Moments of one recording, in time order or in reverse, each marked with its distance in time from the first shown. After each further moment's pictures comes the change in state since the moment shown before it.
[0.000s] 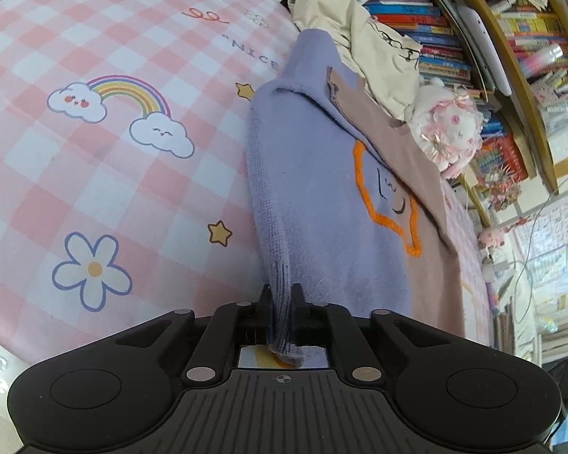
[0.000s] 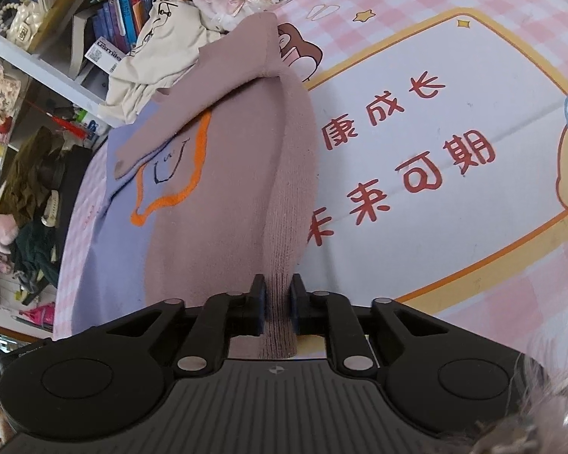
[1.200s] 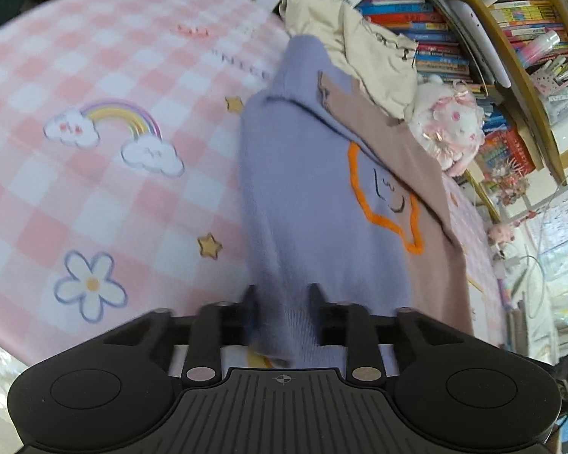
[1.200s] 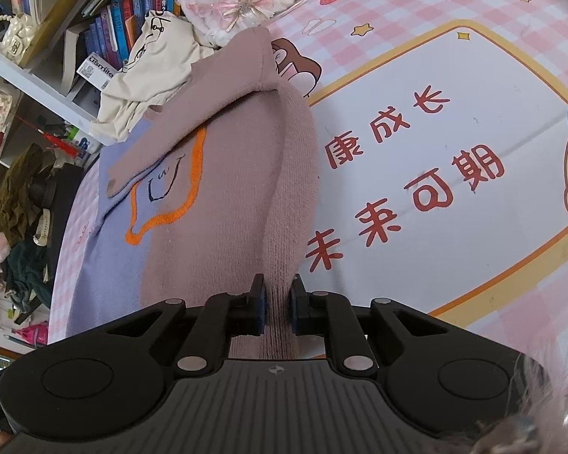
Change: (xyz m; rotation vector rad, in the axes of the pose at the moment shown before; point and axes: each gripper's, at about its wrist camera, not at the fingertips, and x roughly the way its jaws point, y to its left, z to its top) left arm -0.007 -0.013 0.000 0.021 -0.006 0.022; right arm 0.009 0.008 0.004 0.021 -0.054 -0.024
